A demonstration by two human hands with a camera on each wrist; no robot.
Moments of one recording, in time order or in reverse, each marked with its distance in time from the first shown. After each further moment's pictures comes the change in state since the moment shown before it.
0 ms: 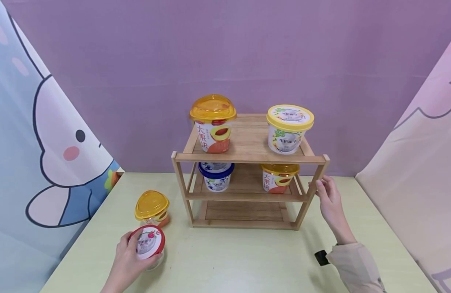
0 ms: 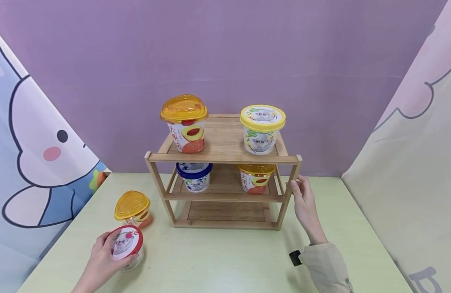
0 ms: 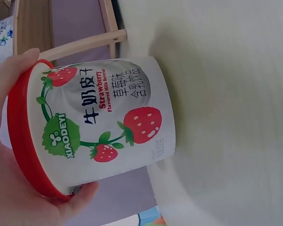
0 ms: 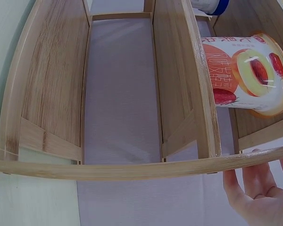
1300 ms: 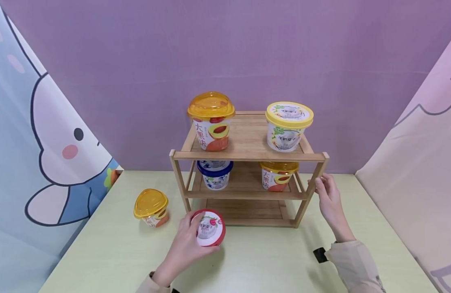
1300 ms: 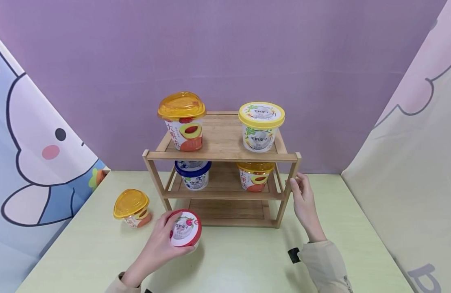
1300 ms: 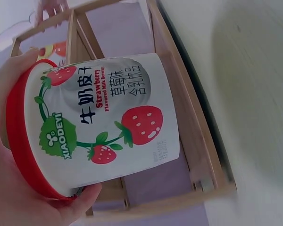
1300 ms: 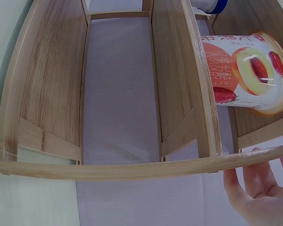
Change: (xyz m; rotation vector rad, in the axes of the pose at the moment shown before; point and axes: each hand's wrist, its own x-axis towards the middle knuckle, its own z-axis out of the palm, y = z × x) left_hand -0.006 0.120 0.051 -0.065 0.112 0.499; right_hand 0.001 0.003 0.000 0.005 0.000 -0.010
